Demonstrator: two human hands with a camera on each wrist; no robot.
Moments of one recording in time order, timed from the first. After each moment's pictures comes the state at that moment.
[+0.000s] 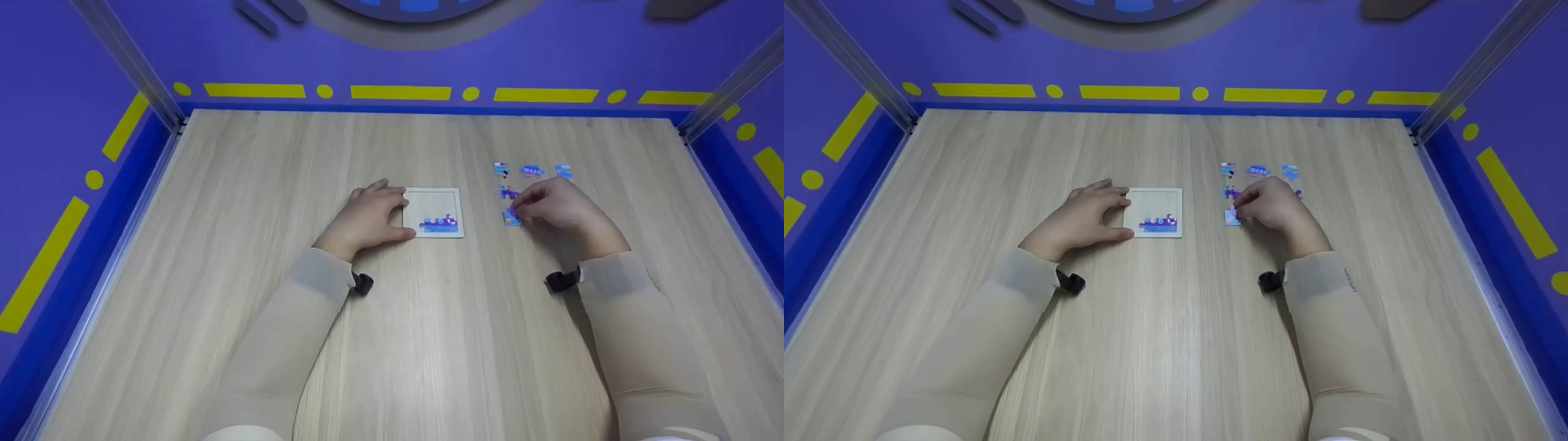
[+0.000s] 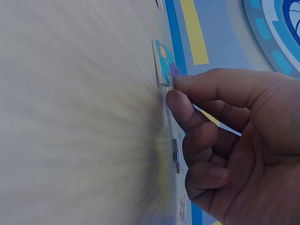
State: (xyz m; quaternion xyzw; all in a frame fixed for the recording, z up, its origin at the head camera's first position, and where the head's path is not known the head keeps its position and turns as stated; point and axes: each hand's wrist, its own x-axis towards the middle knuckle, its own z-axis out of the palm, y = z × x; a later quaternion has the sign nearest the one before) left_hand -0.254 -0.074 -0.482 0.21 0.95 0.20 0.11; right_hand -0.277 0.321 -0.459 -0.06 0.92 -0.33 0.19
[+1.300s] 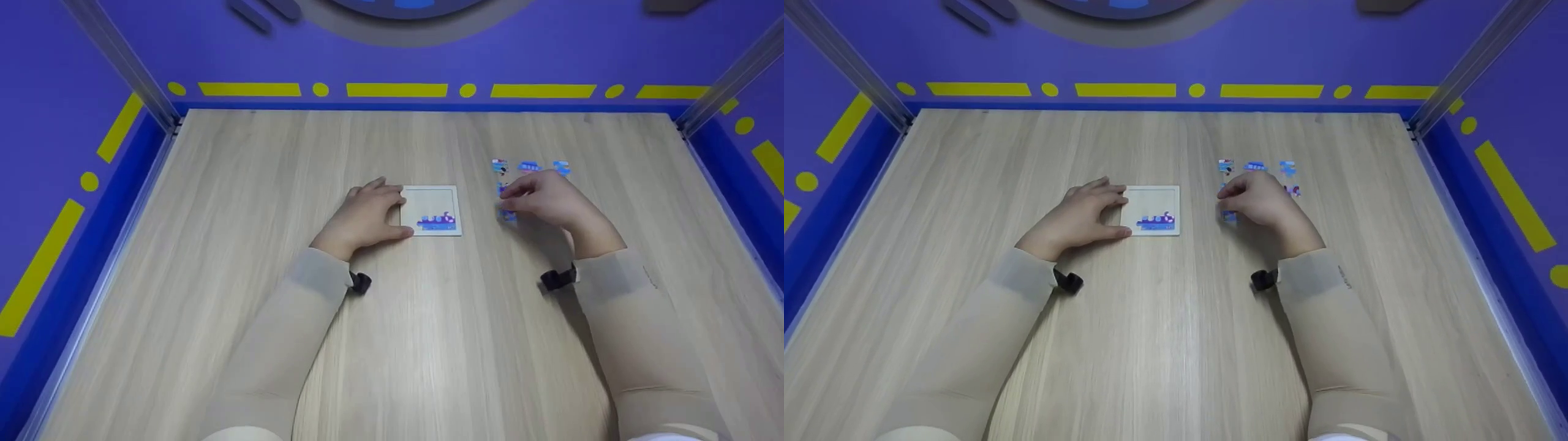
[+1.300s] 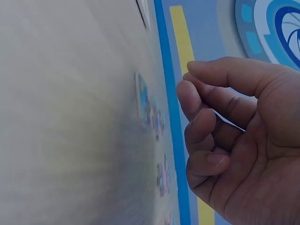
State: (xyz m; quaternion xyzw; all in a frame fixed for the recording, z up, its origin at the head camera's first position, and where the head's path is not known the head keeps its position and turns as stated) left_hand -0.254 -0.073 -0.482 0.20 0.95 0.20 0.11; right_hand -0.267 0.296 -0.443 -0.05 0.92 -0.35 0.16
